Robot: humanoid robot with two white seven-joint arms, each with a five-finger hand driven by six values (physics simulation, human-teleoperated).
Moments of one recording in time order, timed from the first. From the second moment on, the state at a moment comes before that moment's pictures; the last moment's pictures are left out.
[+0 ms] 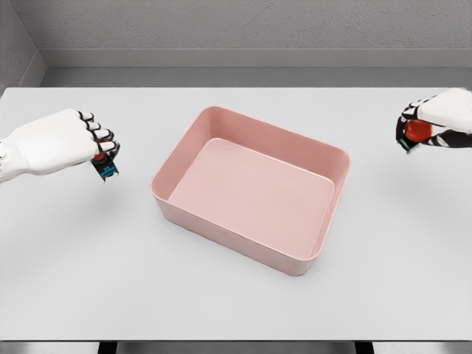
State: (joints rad) left arm -0.36 1.01 -0.37 -1.76 -0.81 -0.61 -0.06; right arm -0.51 -1.13 0.42 -1.75 0.22 -0.22 0.61
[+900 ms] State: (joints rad) left arm -0.51 0.69 -0.48 -1.76 -0.78 -0.61 -0.09; right arm -0.81 -0.95 0.72 -1.75 0.21 -0.22 0.61
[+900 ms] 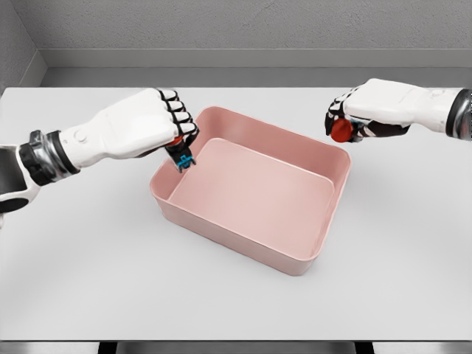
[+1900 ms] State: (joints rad) left arm -0.62 0.53 -0.66 -1.69 -0.90 -0.61 -0.09; right arm -0.60 -1.03 0.51 -1.75 0.21 -0.33 0.61
